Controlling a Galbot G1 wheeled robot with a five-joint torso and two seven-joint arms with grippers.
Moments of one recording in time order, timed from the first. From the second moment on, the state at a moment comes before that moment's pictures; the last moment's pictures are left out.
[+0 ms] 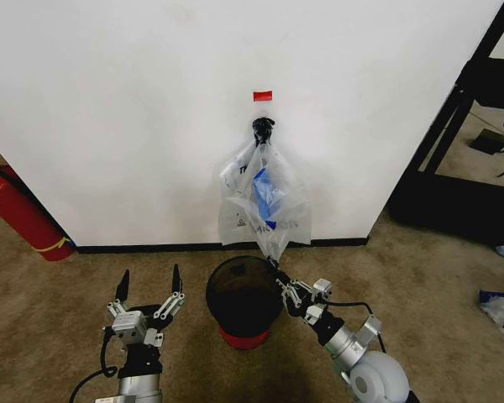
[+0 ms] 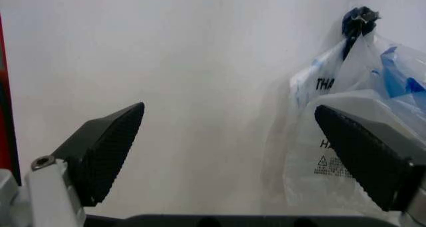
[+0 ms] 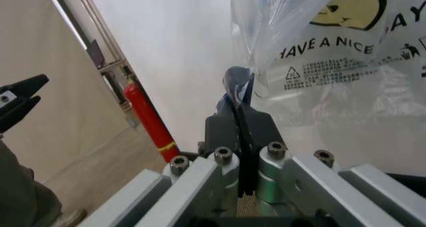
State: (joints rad) left arm 1.82 -1.39 -0.40 -2.22 -0.06 -0.44 -0.27; right arm -1.43 1.22 0.30 1.93 0.66 0.06 -0.46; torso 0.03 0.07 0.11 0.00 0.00
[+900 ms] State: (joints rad) left arm 1.80 -1.38 -0.40 -2.20 -0.07 -0.42 -0.27; right arm -1.42 1.23 0.30 1.89 0.59 0.10 -0.49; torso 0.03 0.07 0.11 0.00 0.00
